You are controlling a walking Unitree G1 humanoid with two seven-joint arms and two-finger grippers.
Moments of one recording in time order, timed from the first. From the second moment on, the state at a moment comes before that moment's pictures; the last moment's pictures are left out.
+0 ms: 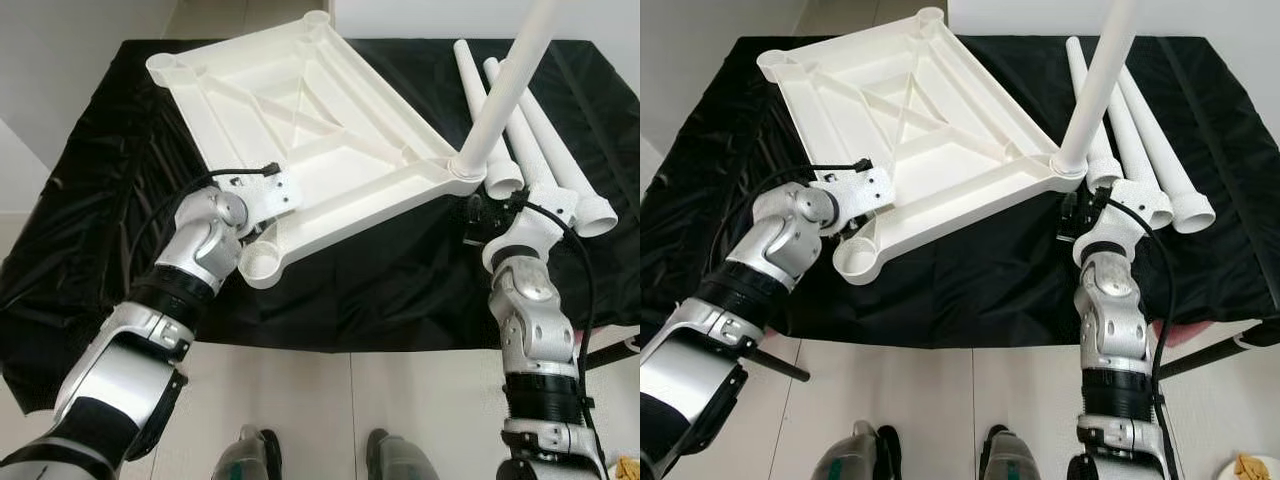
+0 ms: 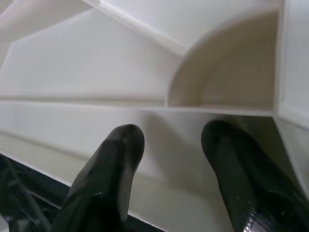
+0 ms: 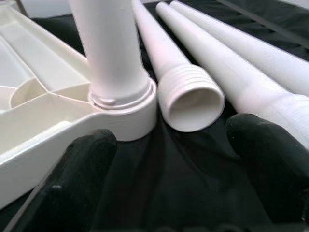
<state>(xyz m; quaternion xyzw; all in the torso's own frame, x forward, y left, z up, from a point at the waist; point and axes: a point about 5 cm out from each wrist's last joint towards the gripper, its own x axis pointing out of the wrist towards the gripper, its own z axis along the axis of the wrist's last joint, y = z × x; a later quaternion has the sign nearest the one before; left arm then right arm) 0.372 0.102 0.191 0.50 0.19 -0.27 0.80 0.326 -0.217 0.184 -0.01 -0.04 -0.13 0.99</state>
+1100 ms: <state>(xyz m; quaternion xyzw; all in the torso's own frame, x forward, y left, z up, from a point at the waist) 0.346 0.068 0.200 0.49 0.14 -0.33 0.80 0.397 -0.208 0.189 0.01 -0.01 -0.08 1.00</state>
